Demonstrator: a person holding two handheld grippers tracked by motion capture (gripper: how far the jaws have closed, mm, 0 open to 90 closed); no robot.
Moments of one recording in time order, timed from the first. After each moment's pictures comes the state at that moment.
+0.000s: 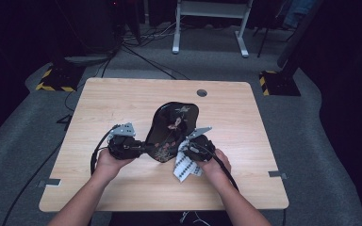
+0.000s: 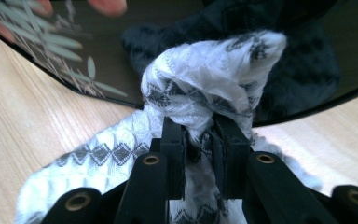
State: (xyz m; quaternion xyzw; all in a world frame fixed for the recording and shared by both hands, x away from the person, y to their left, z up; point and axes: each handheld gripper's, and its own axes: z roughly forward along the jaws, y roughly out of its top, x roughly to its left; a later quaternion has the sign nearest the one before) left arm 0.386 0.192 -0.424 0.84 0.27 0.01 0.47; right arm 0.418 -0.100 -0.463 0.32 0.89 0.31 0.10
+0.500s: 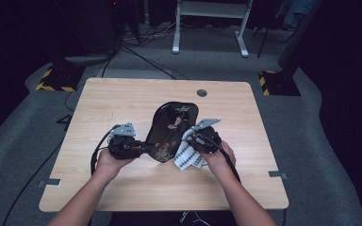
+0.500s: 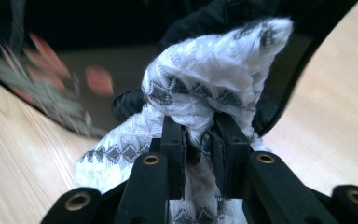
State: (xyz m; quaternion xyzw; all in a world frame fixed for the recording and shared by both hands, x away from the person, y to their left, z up) left arm 0.386 0.191 -0.424 0.84 0.27 0.01 0.47; right arm 0.424 -0.112 -0.441 0.33 0.87 0.34 0.13
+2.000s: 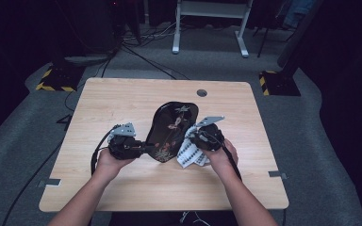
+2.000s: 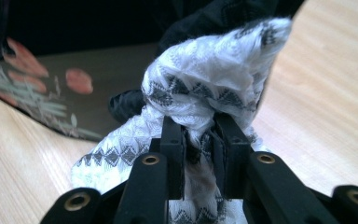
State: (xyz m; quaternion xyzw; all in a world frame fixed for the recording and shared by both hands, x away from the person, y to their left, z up) left arm 0.385 0.191 -0.424 0.84 0.27 0.01 0.47; right arm 0.431 -0.121 -0.428 0.34 0.86 0.35 0.14
